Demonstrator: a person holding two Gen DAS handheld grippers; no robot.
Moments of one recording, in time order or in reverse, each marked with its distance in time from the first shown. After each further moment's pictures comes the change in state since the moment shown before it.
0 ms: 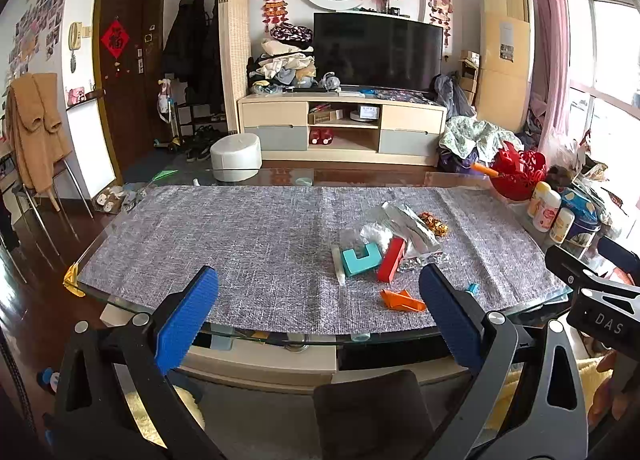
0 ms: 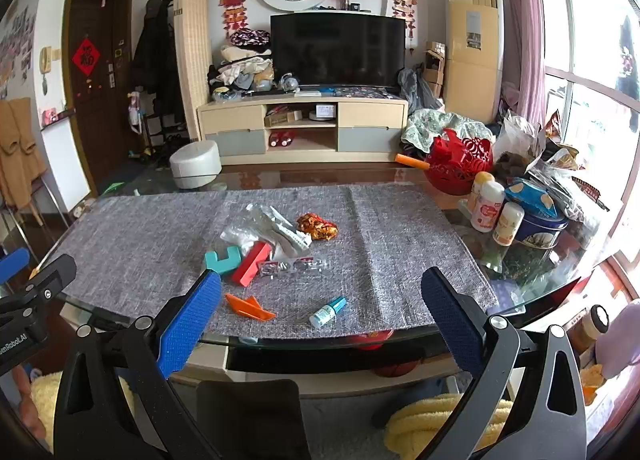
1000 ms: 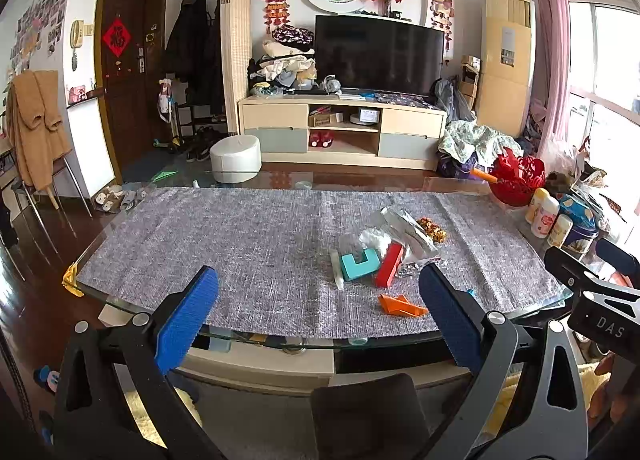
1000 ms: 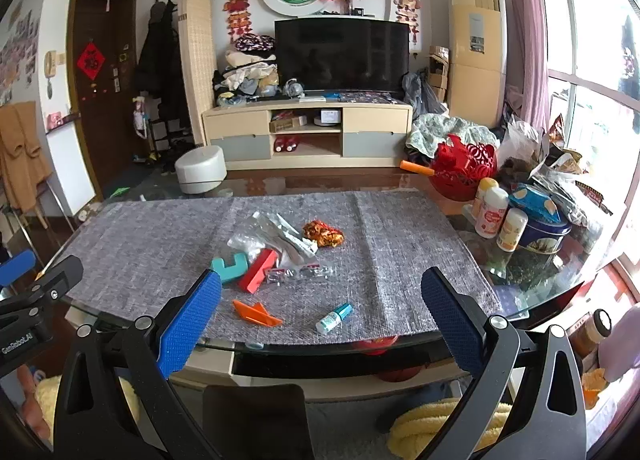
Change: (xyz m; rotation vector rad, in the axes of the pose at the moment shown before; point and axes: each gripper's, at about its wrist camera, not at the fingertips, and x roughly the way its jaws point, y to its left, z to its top) left arm -0.002 0.004 0.004 -0.018 -0.010 -0.016; right arm -0.005 0.005 0.005 -0.004 -0.018 0.020
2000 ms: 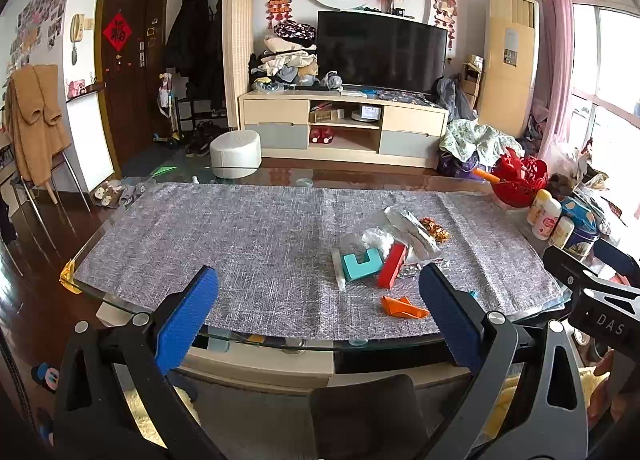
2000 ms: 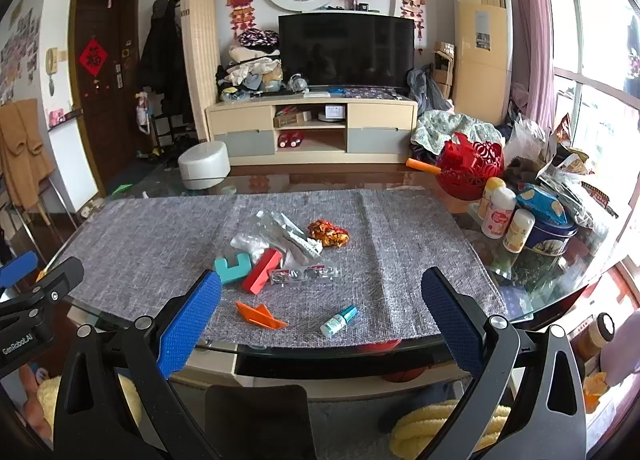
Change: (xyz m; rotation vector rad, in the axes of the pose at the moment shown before) left arm 0.006 0.010 0.004 -0.017 0.016 -0.006; right arm 0.013 0.000 0.006 0.004 0.030 0.017
